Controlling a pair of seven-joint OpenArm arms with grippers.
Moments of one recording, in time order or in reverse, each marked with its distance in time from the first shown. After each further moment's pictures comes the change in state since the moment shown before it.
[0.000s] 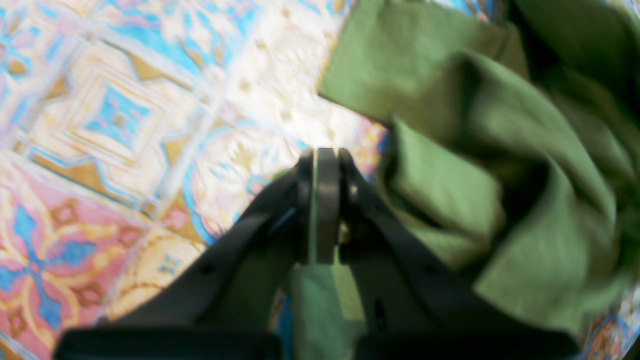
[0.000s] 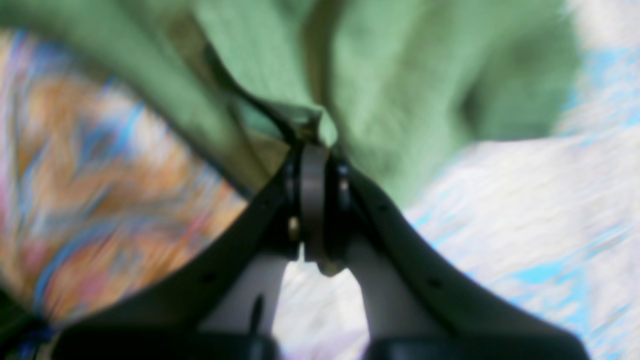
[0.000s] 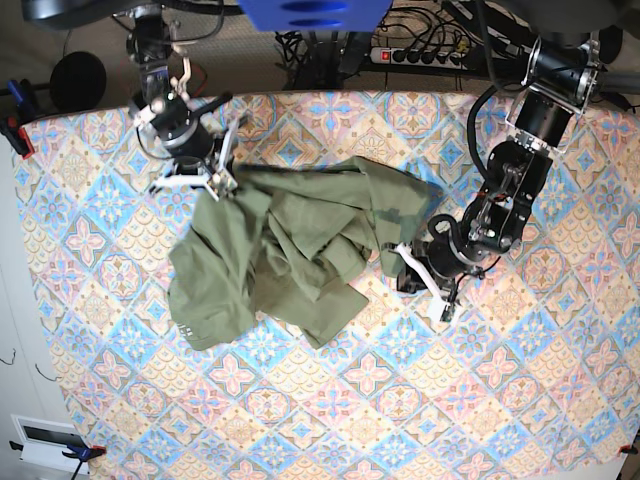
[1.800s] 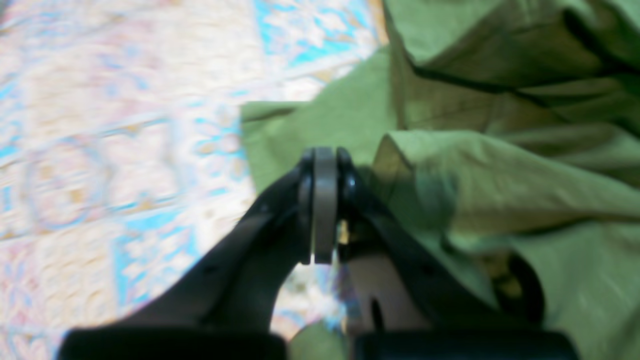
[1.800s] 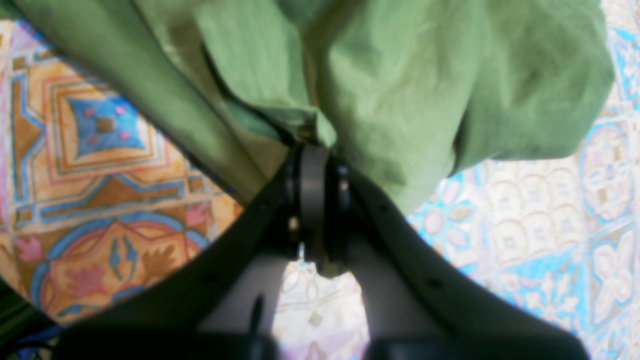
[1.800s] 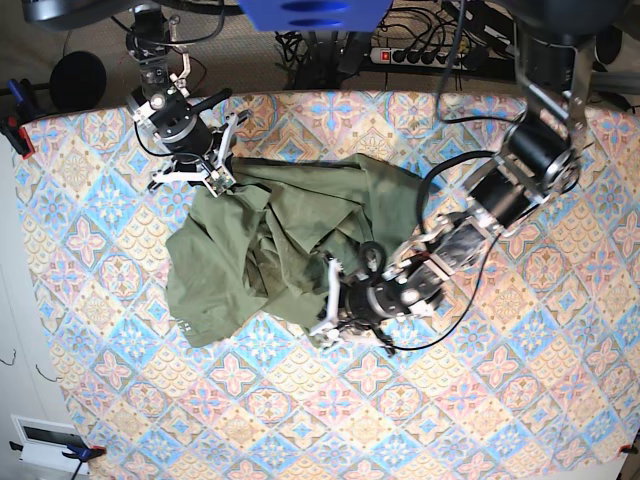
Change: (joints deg) left arm -20.9 5.8 25.2 -7.6 18.5 -12.5 -2.9; right arm 0.2 -0.2 0.9 0.1 0.2 -0.4 0.7
